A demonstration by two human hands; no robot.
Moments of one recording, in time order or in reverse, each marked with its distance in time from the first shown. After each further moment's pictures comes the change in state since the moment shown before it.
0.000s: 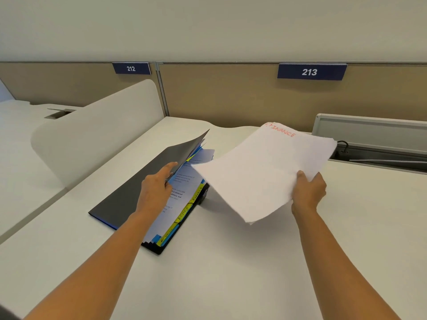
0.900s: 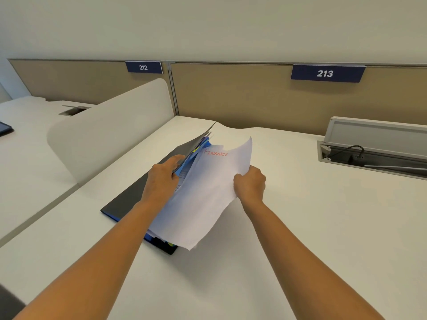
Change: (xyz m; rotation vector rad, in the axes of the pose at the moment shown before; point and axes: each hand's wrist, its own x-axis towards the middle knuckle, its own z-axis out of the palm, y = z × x) left_hand 0.011 0.012 -0.015 0.028 0.107 0.035; right_hand -0.083 -0.025 0.084 -0.430 -0.514 -0.102
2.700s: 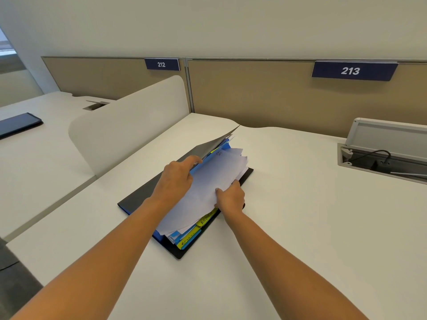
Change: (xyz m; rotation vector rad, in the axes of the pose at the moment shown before) left_hand -0.003 0.009 -0.001 0.191 -0.066 0.127; right_hand -0.009 0.016 0.068 0.104 -0.233 0.069
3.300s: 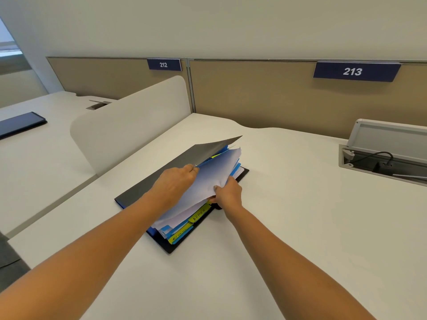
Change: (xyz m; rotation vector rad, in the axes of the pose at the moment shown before) left_hand 0.001 -0.007 0.003 0.768 -0.300 0.251; right_hand 0.001 -0.009 -0.008 0.069 -0.125 -0.075
